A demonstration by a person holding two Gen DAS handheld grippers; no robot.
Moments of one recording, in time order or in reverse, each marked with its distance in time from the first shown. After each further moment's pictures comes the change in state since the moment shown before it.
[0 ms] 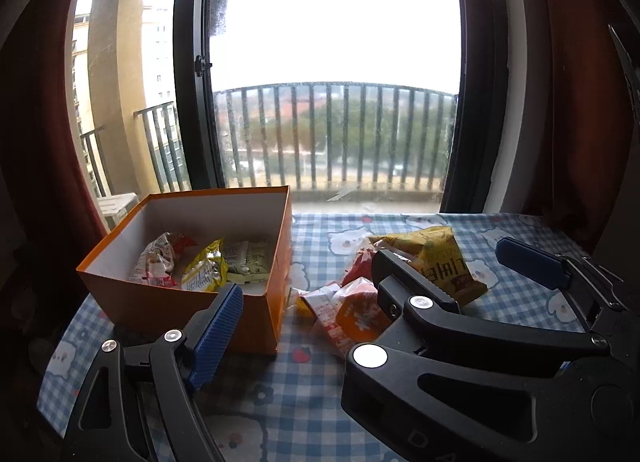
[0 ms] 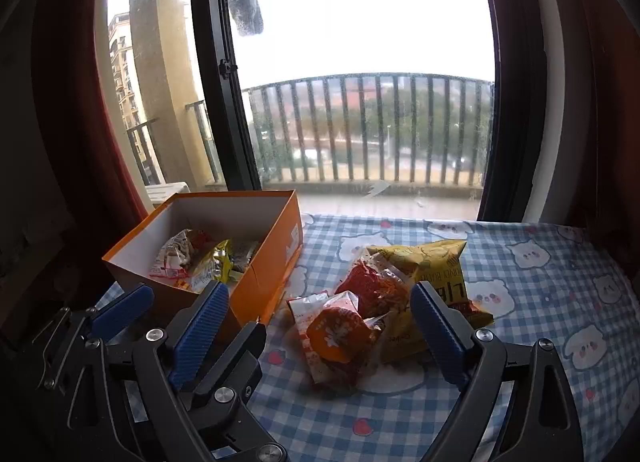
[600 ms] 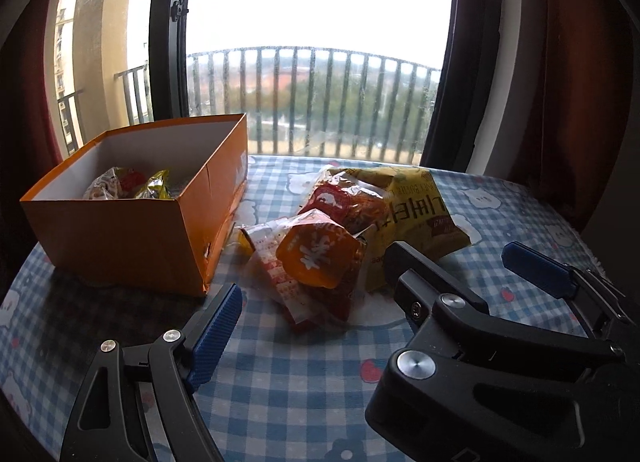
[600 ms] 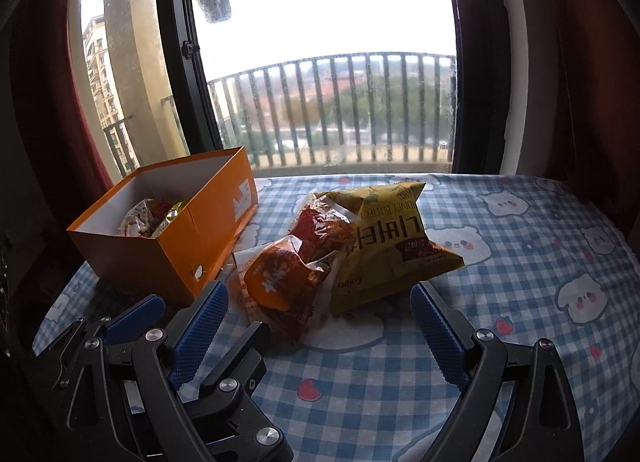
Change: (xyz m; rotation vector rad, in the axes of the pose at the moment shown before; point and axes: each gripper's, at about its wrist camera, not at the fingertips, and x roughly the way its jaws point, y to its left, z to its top) left arm 0.051 -0.032 -0.058 -0.049 0.111 -0.079; right arm 0.023 -0.051 -0.061 0.052 0.057 -0.041
